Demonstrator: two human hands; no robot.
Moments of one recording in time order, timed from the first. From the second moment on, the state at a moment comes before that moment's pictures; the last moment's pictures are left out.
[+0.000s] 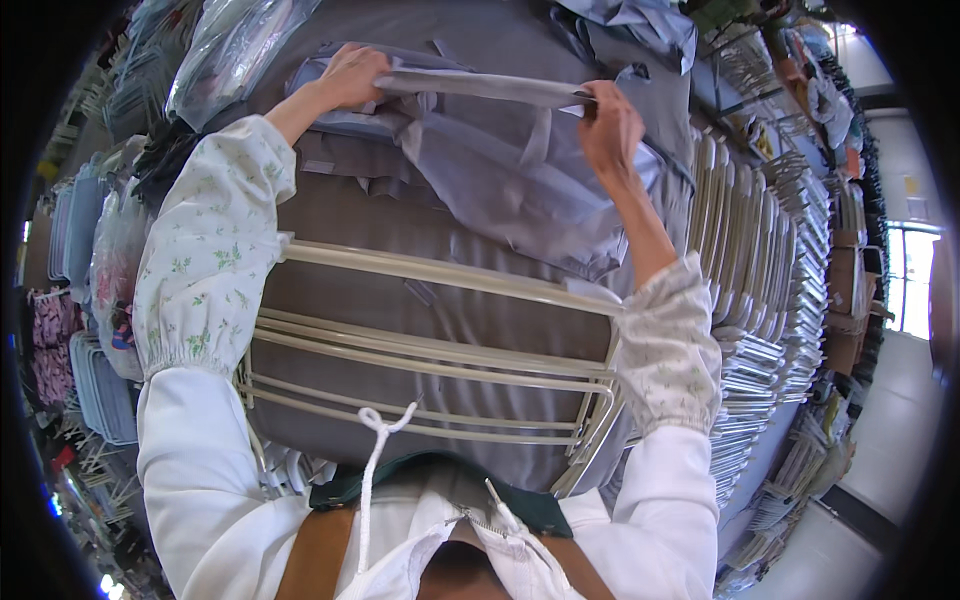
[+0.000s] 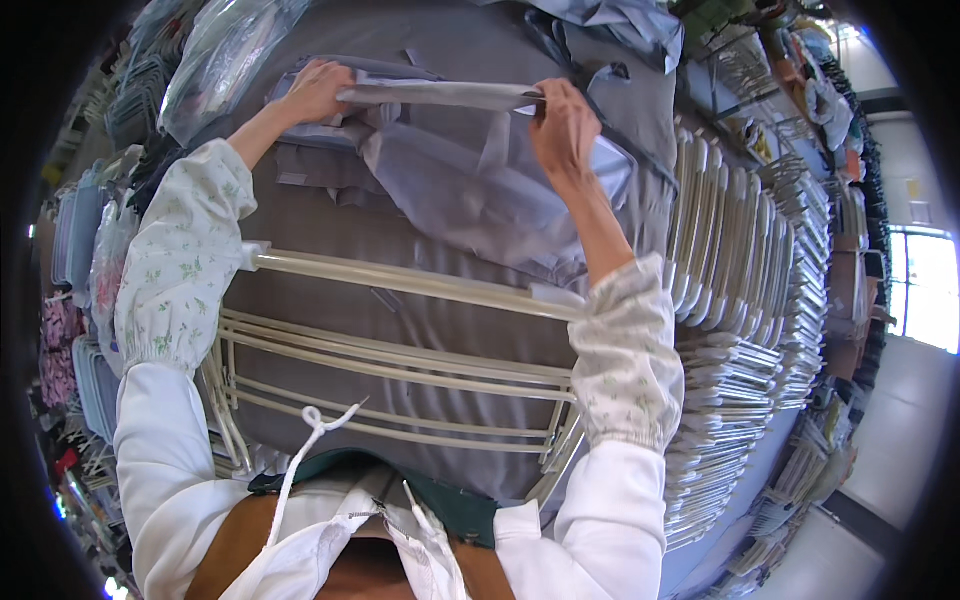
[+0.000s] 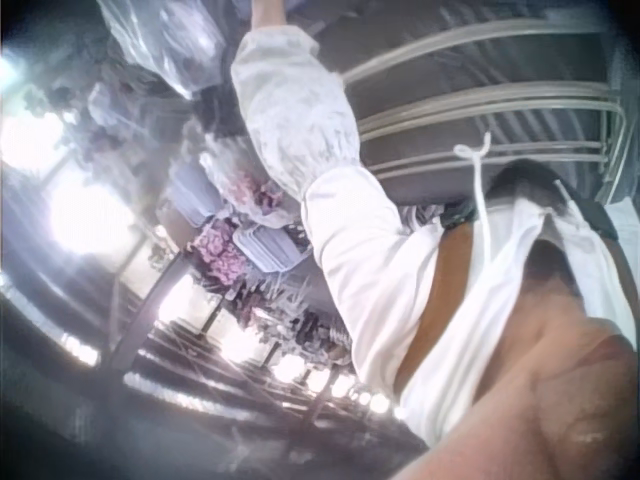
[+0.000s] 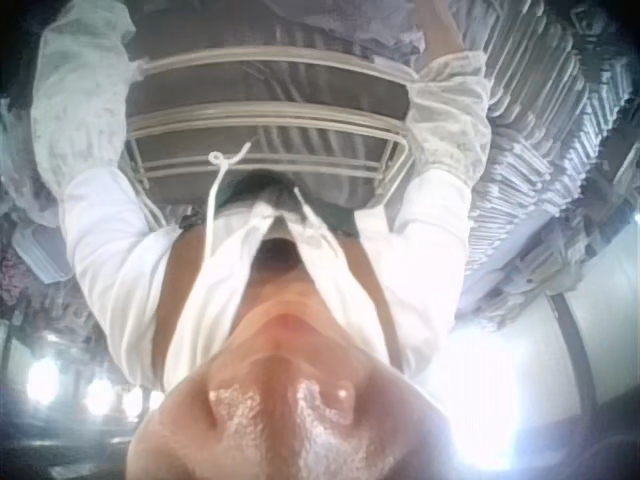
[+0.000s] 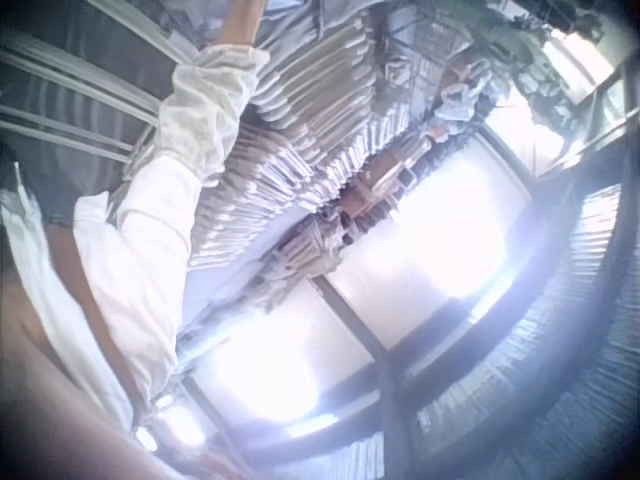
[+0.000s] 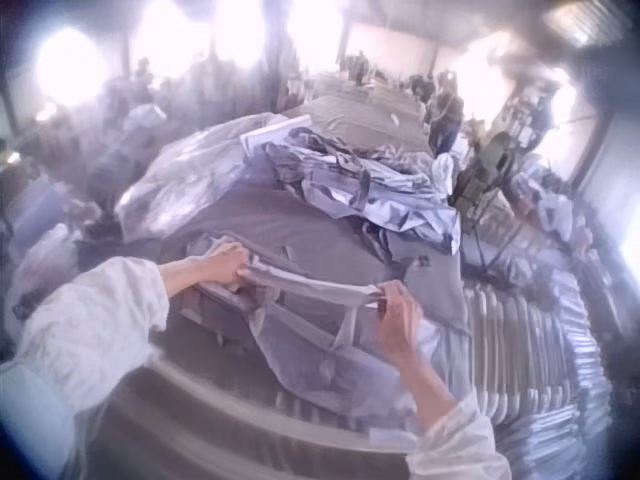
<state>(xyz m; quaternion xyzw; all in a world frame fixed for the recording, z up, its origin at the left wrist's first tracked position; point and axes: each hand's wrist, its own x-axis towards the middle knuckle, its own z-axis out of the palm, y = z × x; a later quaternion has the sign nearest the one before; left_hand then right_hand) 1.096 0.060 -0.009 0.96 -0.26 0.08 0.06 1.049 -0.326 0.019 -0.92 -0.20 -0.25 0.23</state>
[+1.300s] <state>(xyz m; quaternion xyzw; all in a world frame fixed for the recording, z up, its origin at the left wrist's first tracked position) 0.553 0.163 -0.028 0.81 -0.06 -0.23 0.53 0.496 -0.366 0.006 -0.83 0.02 0.30 0.47</state>
